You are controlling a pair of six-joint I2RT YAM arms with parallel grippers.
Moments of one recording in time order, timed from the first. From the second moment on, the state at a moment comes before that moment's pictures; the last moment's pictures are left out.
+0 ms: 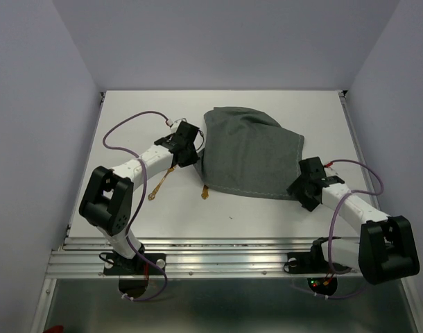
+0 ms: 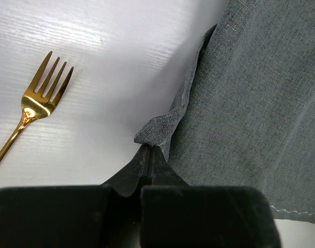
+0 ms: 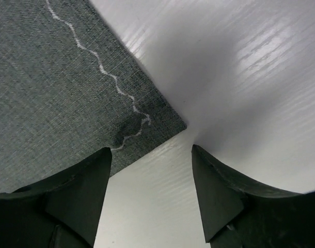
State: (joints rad) left arm -0.53 1.65 1.14 -0.44 -0.22 -0.73; right arm 0.18 1.17 0.57 -0.56 0.25 0.98
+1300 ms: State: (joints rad) left arm -0.45 1.63 1.76 -0.57 -0.18 -0.52; right arm 0.18 1.16 1.37 -0.57 0.50 0.70
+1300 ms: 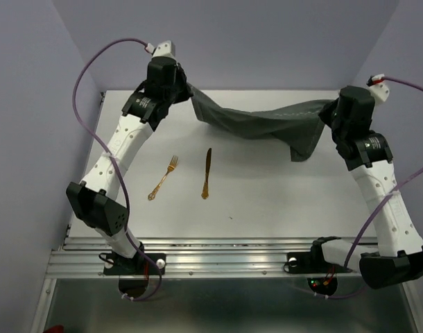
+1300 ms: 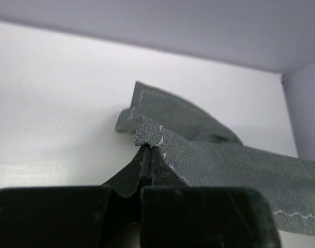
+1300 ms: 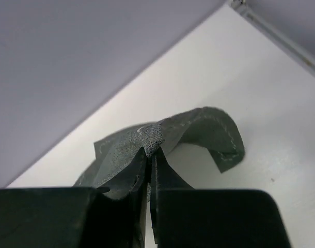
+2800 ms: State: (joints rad) left arm -0.46 0.92 1.63 -0.47 0.07 -0.54; right arm 0.19 0.76 1.70 -0.85 0.28 0.63
